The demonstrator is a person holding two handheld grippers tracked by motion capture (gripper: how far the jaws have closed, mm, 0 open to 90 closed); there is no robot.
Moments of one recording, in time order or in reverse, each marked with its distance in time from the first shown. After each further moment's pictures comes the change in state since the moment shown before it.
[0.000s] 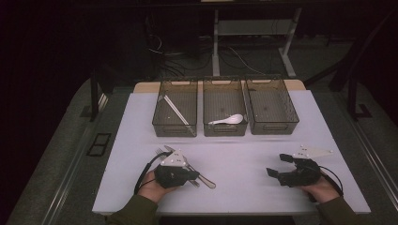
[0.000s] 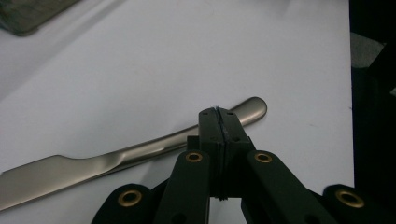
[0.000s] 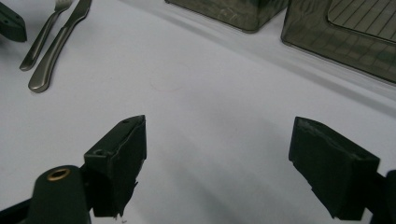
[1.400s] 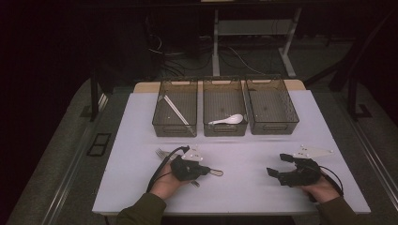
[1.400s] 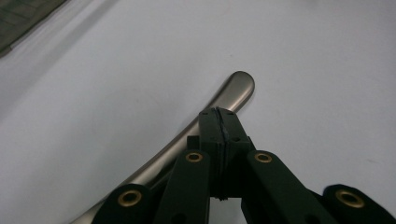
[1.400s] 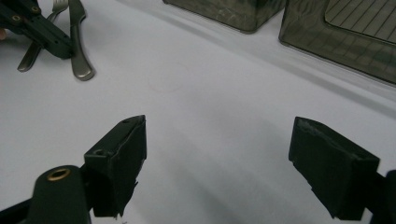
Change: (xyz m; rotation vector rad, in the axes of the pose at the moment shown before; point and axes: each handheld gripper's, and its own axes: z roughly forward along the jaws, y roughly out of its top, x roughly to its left) left arm 0.010 0.025 0.042 0.076 0.031 0.048; right arm 0.000 0.000 -0.001 0.000 -0.006 0.005
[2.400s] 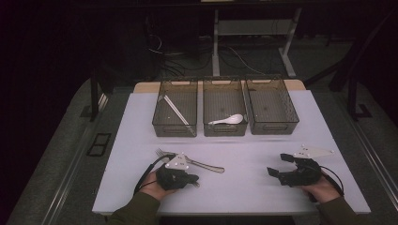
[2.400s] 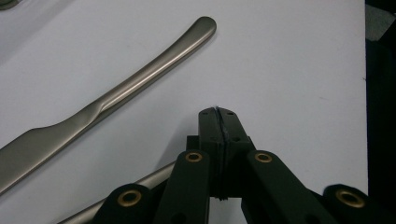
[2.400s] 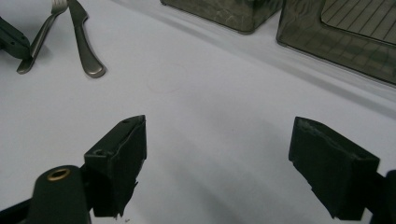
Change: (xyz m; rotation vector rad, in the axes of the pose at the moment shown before) left arm -0.013 -0.031 -0.036 0.013 -0.028 -0.012; right arm -0.001 0.000 -0.001 -0.006 -0.004 0.005
